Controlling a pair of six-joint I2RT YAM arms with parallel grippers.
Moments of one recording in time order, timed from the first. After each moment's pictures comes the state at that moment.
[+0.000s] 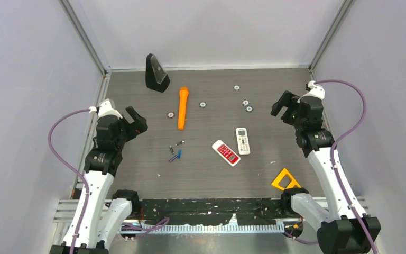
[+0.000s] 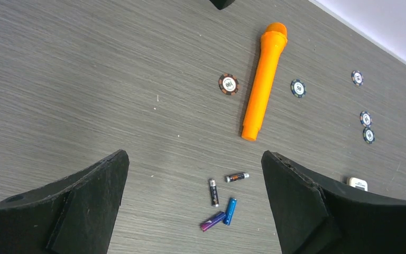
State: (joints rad) left arm -0.08 0.73 0.78 -0.49 -0.12 -0.51; right arm 0.06 0.94 0.88 -0.37 0.14 0.41
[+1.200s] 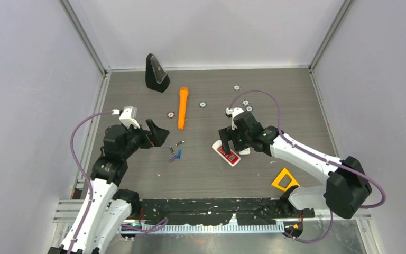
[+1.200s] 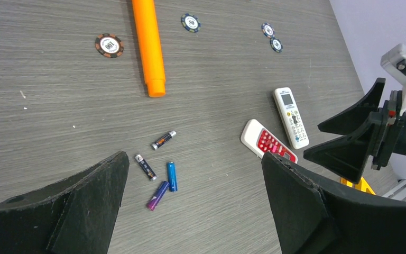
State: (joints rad) left arm -0.19 0.63 0.60 -0.30 0.27 -0.45; right arm 0.69 1.27 0.85 -0.45 0.04 0.26
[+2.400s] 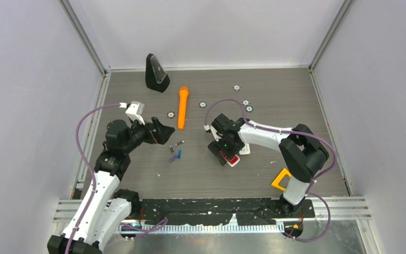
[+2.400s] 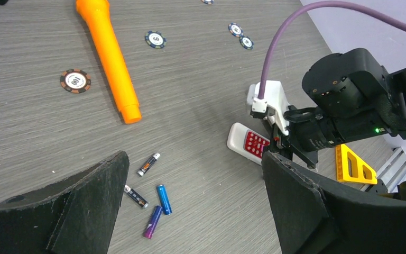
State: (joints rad) left arm -0.19 0.72 0.60 -0.14 0.42 -0.35; right arm 0.75 1.75 1.08 -0.68 -0.06 0.01
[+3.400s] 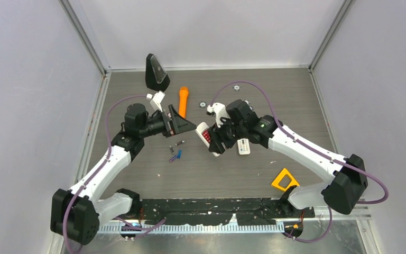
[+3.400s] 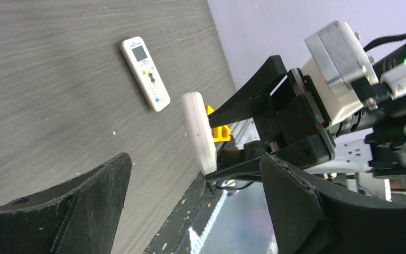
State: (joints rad) left arm -0.33 1.06 0.72 0.04 0.72 -0.81; right arm 0.77 1.33 1.12 -0.59 -0.32 0.04
